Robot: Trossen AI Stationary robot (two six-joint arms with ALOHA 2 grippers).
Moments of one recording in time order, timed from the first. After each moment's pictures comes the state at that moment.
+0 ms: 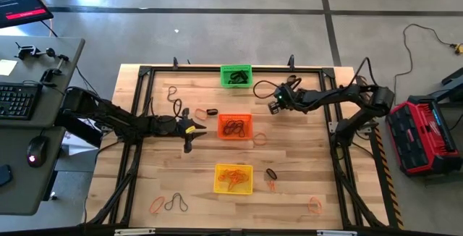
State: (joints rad) left arm -0.04 1.32 0.14 0.78 -0.19 -0.02; right arm -0.47 1.56 0.59 -0.09 0.35 0.52
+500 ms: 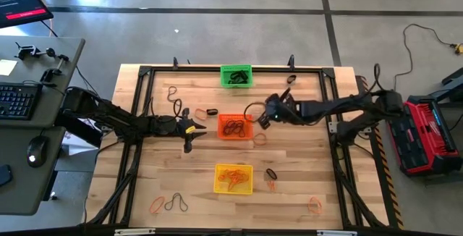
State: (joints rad) left arm -0.04 1.32 0.14 0.78 -0.19 -0.02; right arm -0.10 1.44 0.76 -0.25 0.49 0.54
